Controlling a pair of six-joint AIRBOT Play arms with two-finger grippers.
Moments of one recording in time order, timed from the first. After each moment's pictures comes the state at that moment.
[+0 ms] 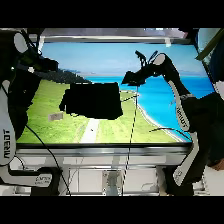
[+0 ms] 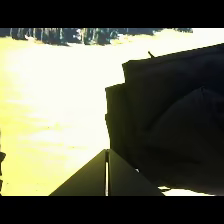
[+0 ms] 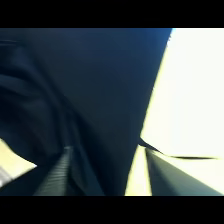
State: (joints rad) left arm -0.11 -1.49 1.85 1.69 -1.41 -1.47; right arm 0.16 -1.97 1.92 -0.90 1.32 1.45
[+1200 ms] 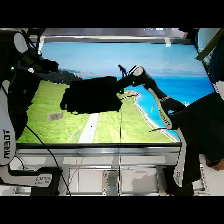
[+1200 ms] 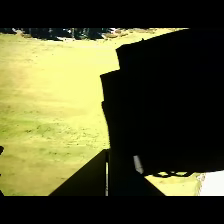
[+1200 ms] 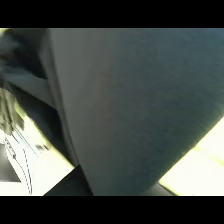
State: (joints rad) left arm -0.11 -1.49 1.85 1.69 -1.43 -1.48; right arm 0.28 -2.15 2.00 -0.63 1.21 1.55
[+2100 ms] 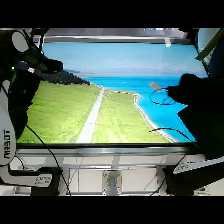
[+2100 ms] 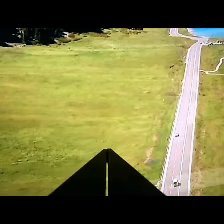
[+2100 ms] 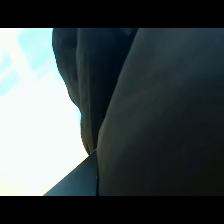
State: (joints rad) left arm -0.12 -1.49 1.85 1.54 -1.43 -1.48; right arm -0.82 -1.69 2.07 -0.99 1.80 1.61
